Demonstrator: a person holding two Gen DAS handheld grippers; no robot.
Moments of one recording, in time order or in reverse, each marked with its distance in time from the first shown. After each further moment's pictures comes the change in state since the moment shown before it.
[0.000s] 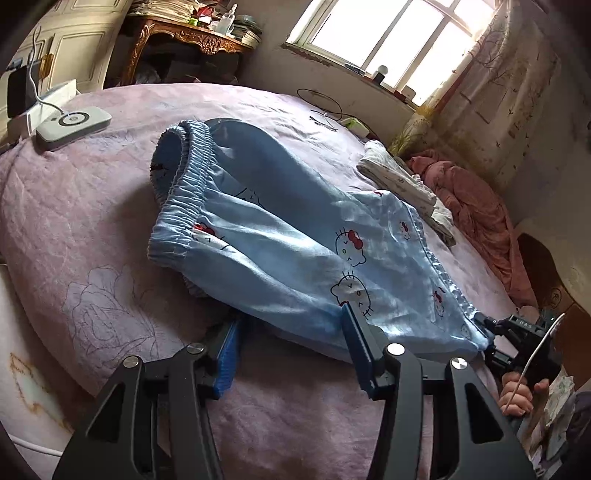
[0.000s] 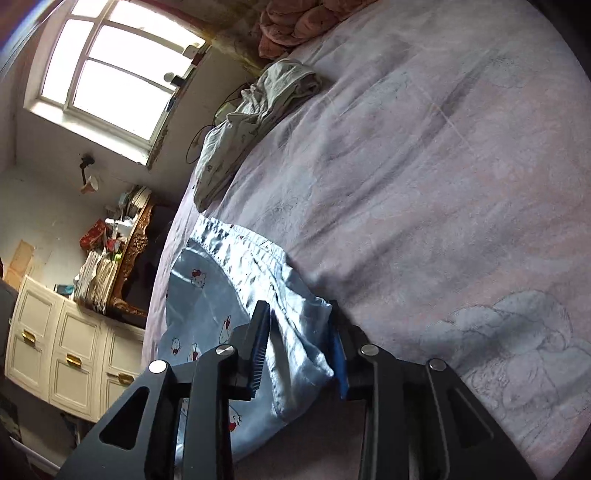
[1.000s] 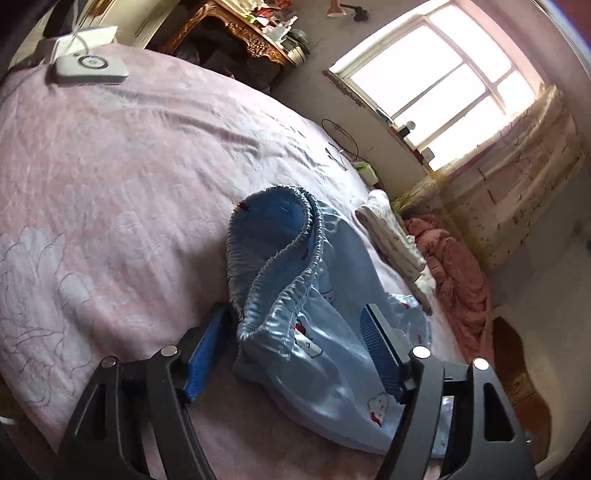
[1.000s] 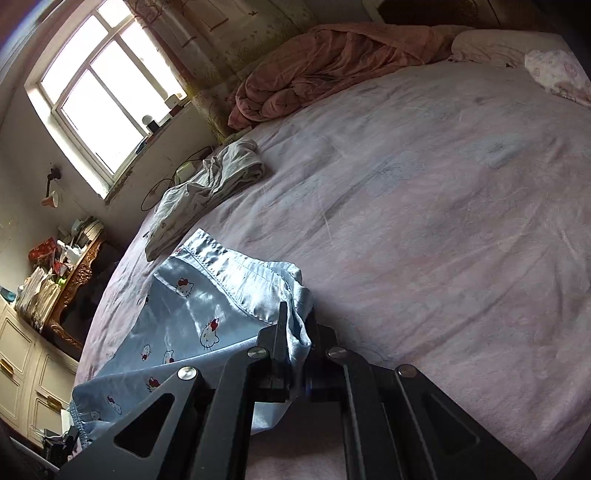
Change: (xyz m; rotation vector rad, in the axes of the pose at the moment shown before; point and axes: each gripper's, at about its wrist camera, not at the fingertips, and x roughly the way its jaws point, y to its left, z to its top) left arm 0.024 -0.006 0.002 -0.249 -0.121 -0.039; right arm -0.097 -0.023 -0.015 -0.057 -0.311 -0.319
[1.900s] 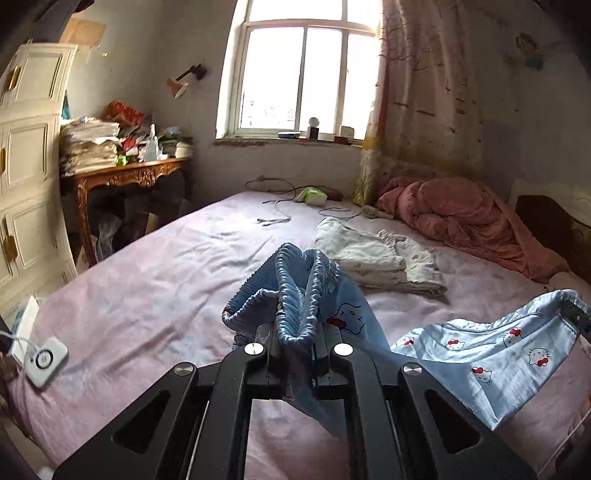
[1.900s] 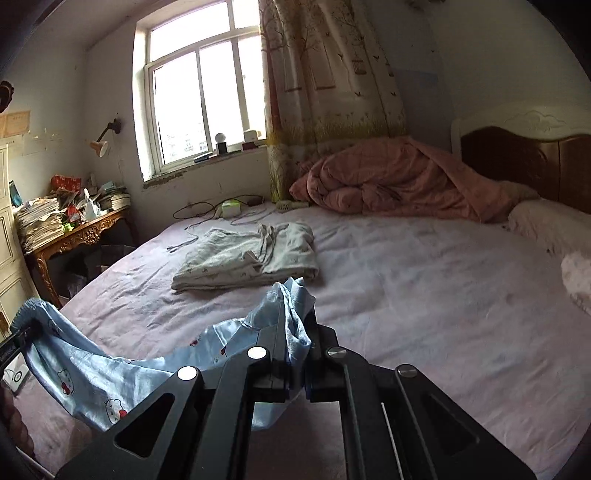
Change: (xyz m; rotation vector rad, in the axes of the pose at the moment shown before) left arm -0.010 -0.176 0.068 0.689 -0.171 0.075; right arm -0.083 0.129 0.058 -0.480 -0.327 0.003
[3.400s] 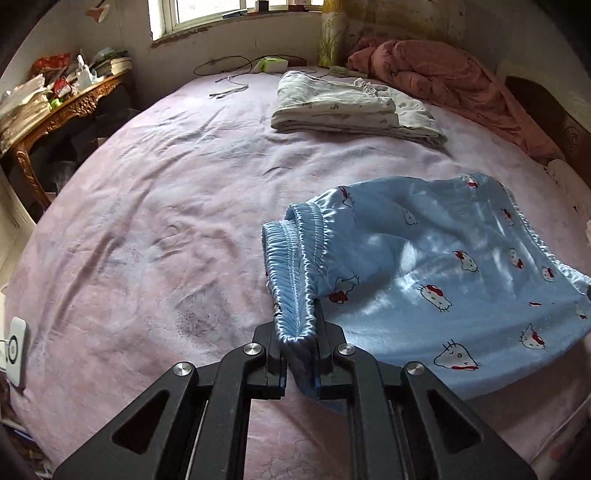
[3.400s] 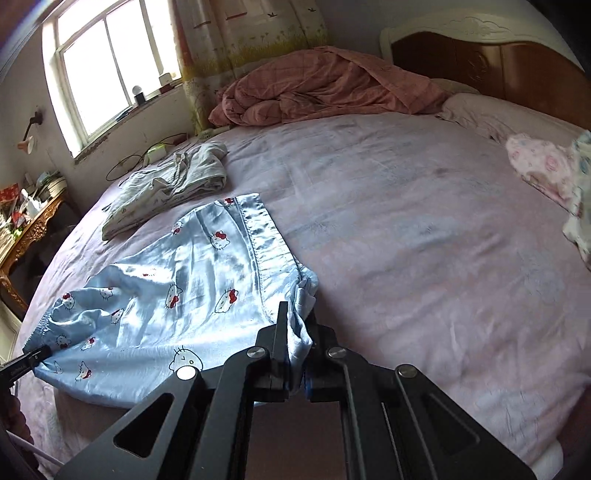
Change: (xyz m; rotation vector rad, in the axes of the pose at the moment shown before) left arm 0.088 -0.016 -0.078 0.193 0.505 -0.054; right arm -0.005 -0.097 -0.084 0.223 0.343 -0.184
